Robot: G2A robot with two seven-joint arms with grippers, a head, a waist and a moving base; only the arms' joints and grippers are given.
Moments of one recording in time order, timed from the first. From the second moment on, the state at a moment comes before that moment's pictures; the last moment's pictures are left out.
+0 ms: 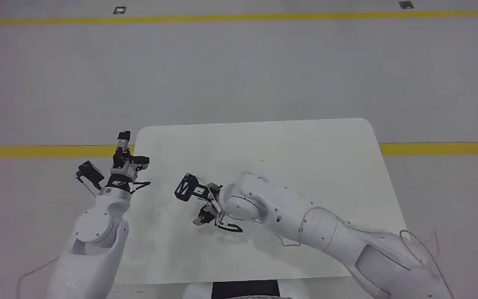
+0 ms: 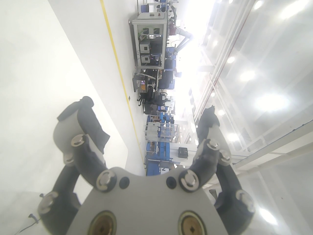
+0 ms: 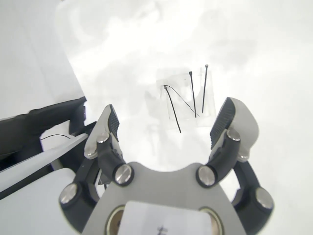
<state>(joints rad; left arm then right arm) 1.73 -1.15 -1.60 -1.80 -0.42 0.00 0.00 -0.81 -1.41 0.35 -1.45 -0.82 -0.06 1.03</state>
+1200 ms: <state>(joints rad) 1.73 -1.15 -1.60 -1.80 -0.42 0.00 0.00 -0.79 -1.48 0.29 -1.39 -0.90 -0.19 1.11</state>
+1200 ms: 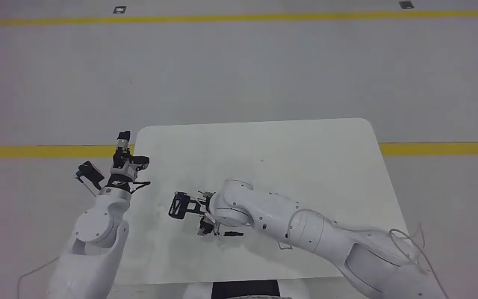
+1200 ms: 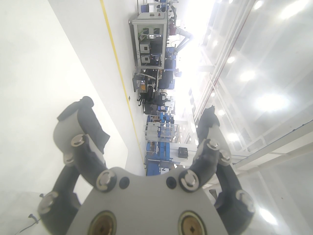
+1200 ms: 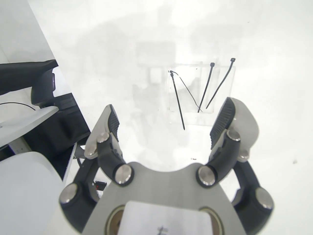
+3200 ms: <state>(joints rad) 1.73 -1.15 -1.60 -1.80 -0.42 0.00 0.00 -0.92 -1.53 0.35 -1.32 -1.22 -0.11 0.99</state>
